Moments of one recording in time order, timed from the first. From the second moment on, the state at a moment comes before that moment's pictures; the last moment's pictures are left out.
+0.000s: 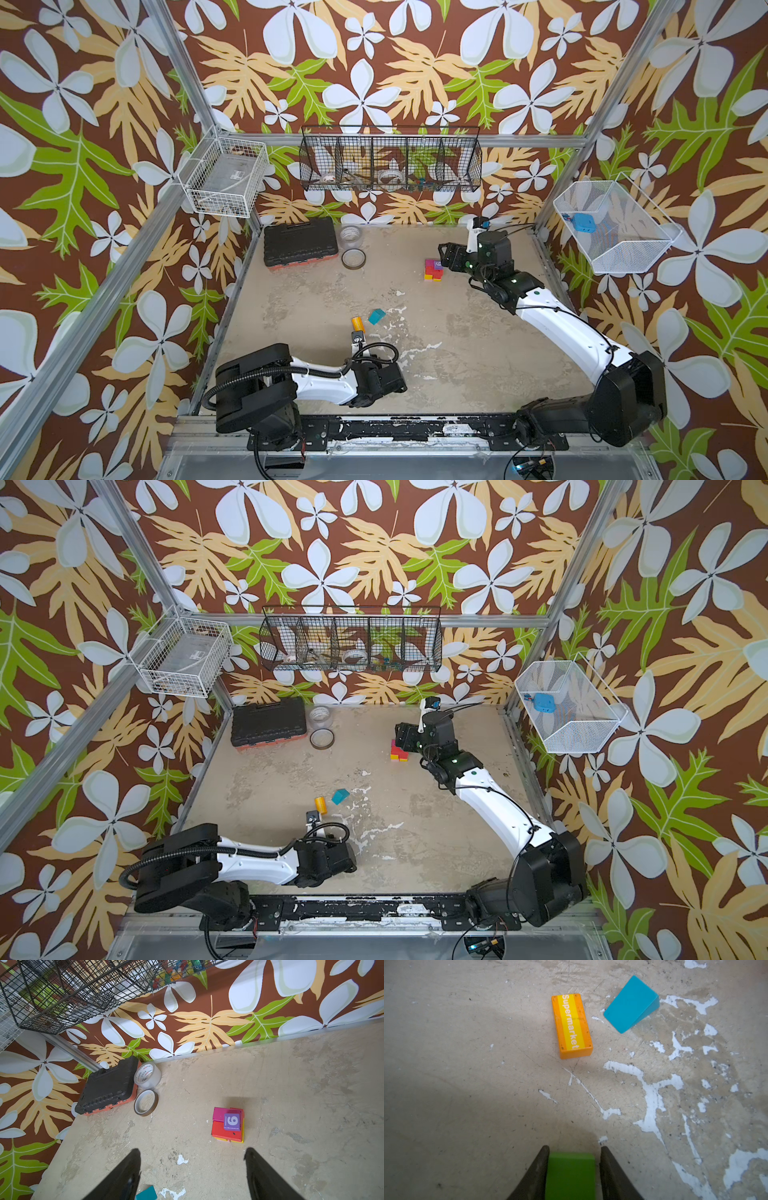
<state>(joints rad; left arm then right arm) -1.22 1.52 0.53 -0.32 -0.78 -1.32 0.40 1.40 1.14 -0.17 0.05 0.45</state>
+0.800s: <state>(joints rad) -1.22 1.43 0.49 -0.26 -0.68 -1.24 0.40 1.39 1.15 -0.17 0.05 0.45</state>
